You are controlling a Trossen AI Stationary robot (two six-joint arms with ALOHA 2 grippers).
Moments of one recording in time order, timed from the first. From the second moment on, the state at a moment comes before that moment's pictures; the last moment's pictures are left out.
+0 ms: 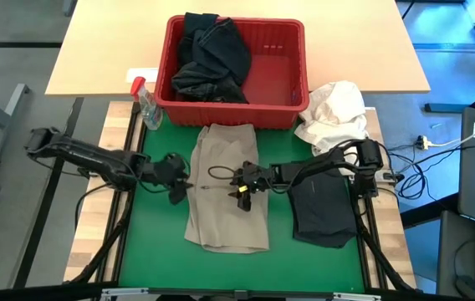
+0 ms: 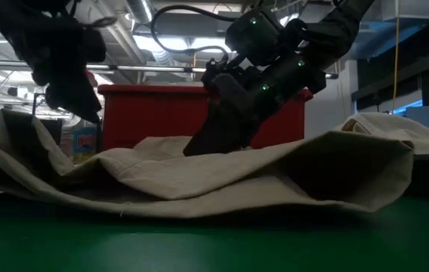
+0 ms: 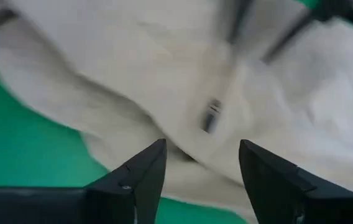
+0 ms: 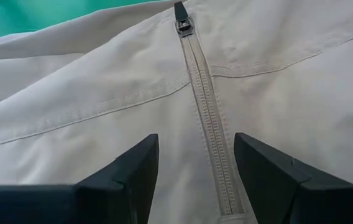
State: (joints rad) left arm -0.14 0.92 0.49 -0.41 -0.25 -0.68; right arm -0.19 1.94 1.02 0.25 -0.02 0.20
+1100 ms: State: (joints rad) left arm -0.02 1.21 0.35 0.18 0.05 -0.80; right arm -0.19 1.94 1.02 0.26 -0.02 0.20
